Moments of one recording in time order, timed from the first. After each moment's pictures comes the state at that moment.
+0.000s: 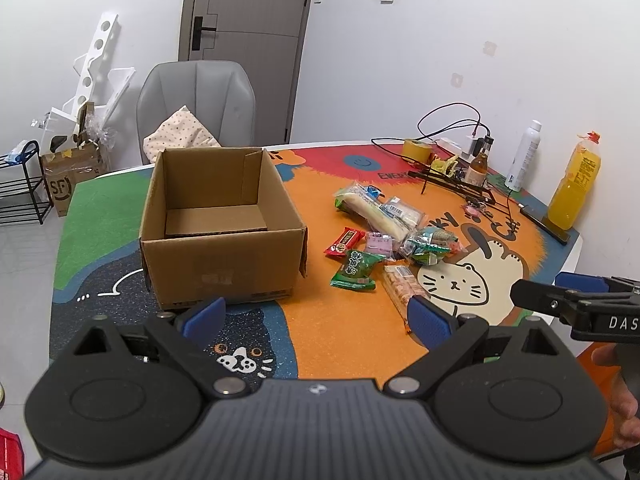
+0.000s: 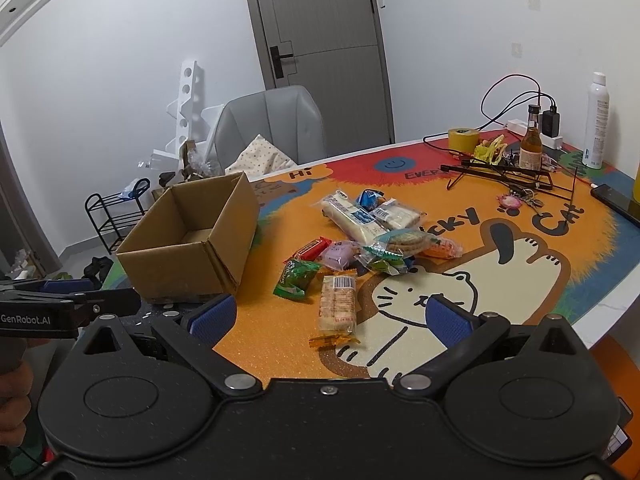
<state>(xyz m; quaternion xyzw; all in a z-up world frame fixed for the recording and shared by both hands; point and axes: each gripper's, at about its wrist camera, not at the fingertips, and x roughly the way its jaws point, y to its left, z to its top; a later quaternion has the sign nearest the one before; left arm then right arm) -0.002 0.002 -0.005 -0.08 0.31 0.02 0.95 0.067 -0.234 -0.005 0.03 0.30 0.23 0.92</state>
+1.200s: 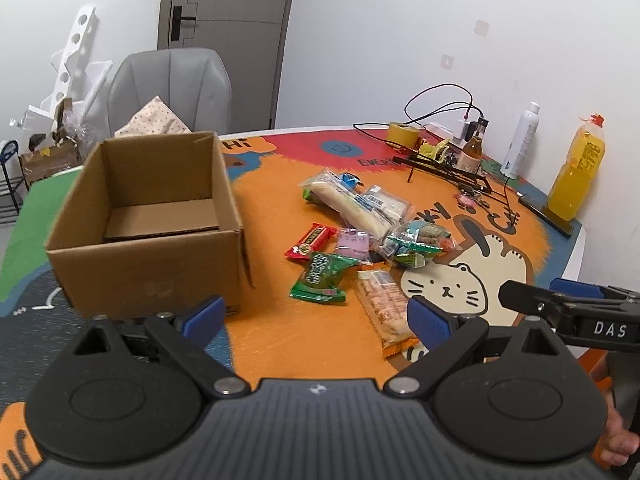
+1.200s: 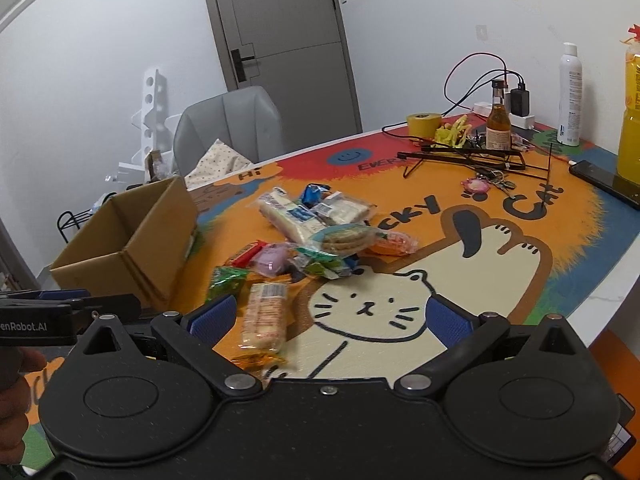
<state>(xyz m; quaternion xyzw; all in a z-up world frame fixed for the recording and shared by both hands) 0.062 -0.032 -0.038 -0.08 0.32 0.00 0.94 0.121 -0.267 -0.050 0.06 0.31 0.19 0.93</state>
